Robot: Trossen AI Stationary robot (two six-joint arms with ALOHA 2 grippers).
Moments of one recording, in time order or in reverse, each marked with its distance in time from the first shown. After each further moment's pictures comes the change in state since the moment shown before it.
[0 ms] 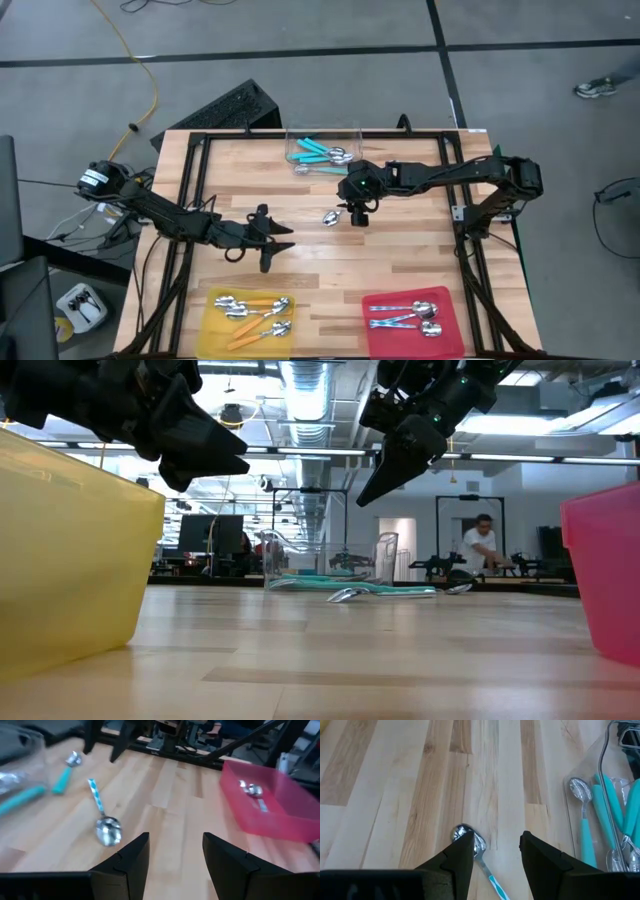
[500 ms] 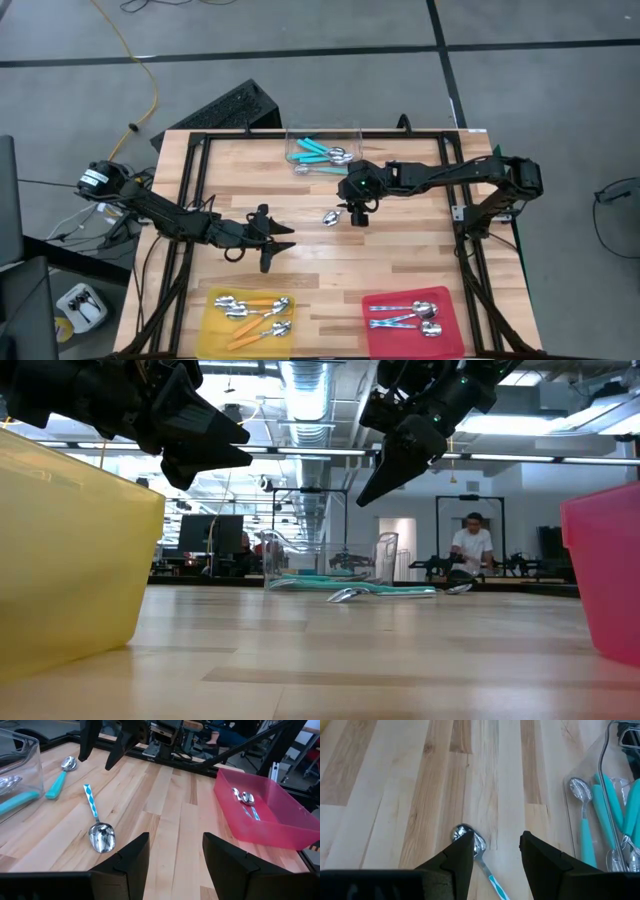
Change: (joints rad) left arm -0.002 0.000 0.000 0.039 0.024 -0.020; right arm 0.000 0.000 0.000 0.000 0.000 0.000
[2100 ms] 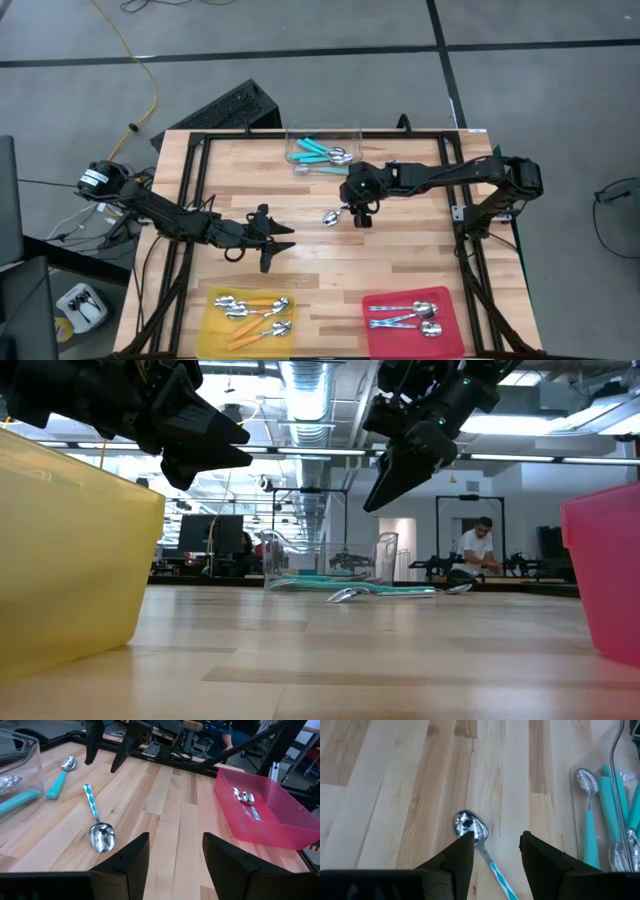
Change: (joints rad) left arm 0.000 0.000 0.000 -0.002 0.000 0.000; right arm -0.001 0.000 0.000 -0.054 0.001 -0.041
